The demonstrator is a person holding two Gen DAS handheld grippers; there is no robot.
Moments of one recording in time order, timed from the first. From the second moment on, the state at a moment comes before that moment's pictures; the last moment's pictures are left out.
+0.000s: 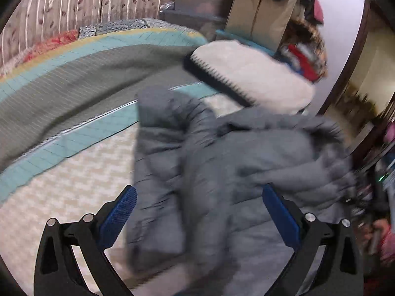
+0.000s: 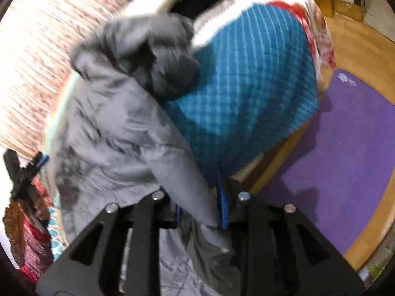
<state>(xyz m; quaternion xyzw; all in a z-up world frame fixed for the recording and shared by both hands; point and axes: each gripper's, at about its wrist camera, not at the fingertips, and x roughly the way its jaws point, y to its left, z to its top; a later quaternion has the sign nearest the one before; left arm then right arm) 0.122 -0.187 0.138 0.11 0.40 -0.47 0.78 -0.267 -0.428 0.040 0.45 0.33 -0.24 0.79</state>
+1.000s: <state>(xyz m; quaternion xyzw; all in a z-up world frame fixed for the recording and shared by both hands) 0.042 0.155 0.179 0.06 0.42 -0.14 0.89 -0.058 -0.175 0.121 0.21 0.45 0.10 0.86</state>
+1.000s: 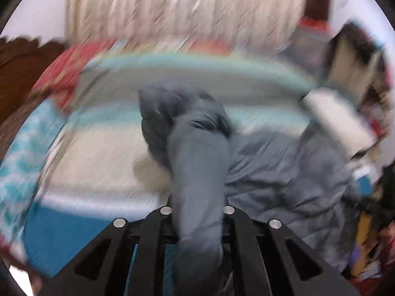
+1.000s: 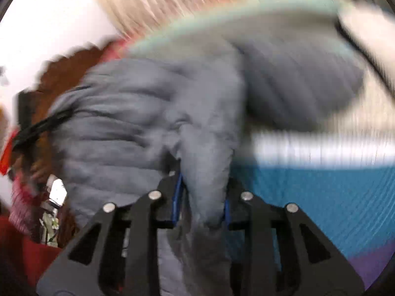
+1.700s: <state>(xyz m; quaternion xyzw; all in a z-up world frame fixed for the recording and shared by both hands) -0.056 0.280 0.179 -0.09 0.45 -0.16 0.87 0.006 -0.222 0.165 0.34 0.40 0.03 0.85</state>
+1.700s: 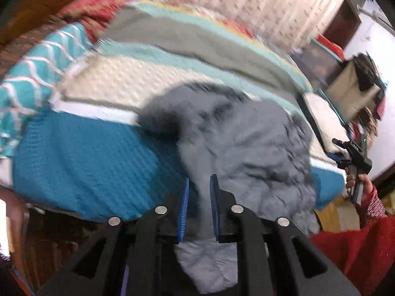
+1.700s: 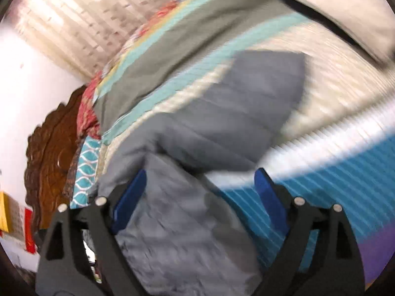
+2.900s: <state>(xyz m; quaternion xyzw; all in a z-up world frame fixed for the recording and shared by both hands) 0.124 0.072 0.148 0.18 0.44 -0.17 0.86 -0.032 -0.293 0.178 0.34 0.26 -0.04 0.90</state>
